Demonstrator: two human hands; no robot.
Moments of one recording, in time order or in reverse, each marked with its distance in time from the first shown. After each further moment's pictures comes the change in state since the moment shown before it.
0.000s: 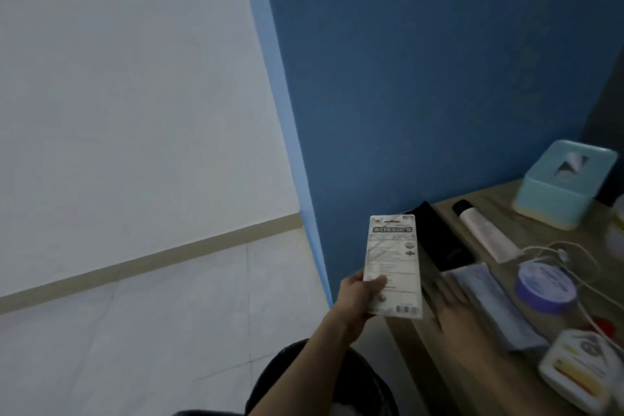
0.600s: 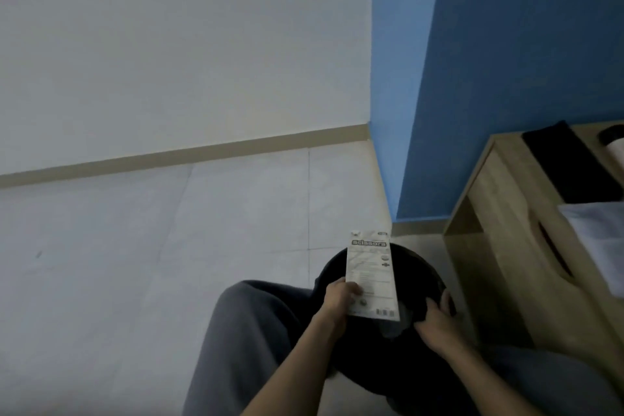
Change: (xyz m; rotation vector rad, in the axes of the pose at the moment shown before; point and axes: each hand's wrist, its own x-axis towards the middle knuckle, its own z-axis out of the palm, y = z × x) left_hand -0.074 -0.132 -0.169 -0.102 0.456 -0.268; right_hand -0.076 -0.118 0.150 0.209 -0.643 0.332
